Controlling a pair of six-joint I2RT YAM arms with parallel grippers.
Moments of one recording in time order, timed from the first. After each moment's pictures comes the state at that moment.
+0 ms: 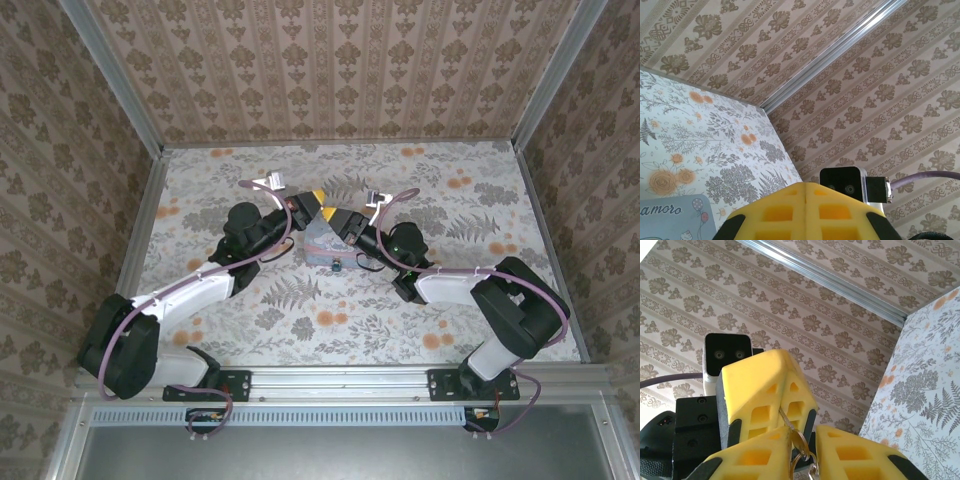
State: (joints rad) left arm -0.64 1.32 0.71 0.67 0.30 -0.90; right arm 0.64 1.58 0.63 1.17 -0.26 1.16
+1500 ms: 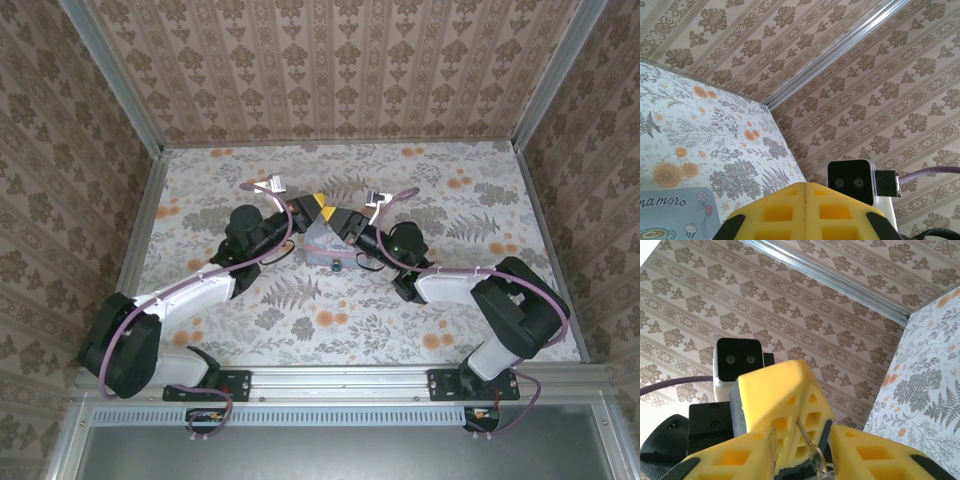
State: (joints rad) left arm -0.65 1.32 0.69 0.68 0.29 -0.91; right arm 0.64 1.58 0.63 1.18 -0.27 1.16
